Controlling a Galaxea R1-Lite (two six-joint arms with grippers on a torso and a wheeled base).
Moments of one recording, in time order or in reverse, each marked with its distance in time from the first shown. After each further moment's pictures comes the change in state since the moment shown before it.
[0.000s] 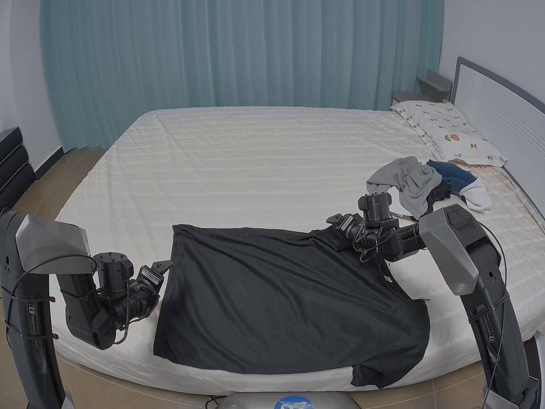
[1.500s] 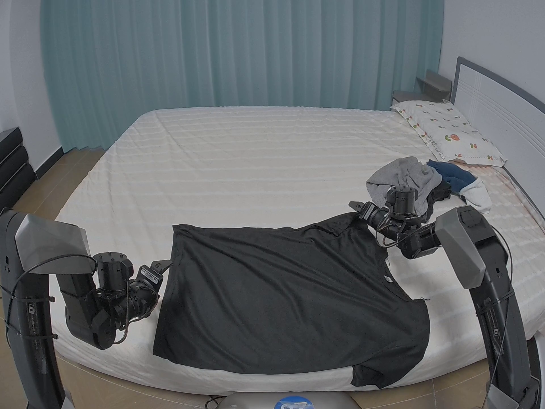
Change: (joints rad) left arm -0.001 -0.001 0.000 0.000 0.003 -0.023; right arm -0.123 0.032 -0.006 -0.236 0.047 -0.257
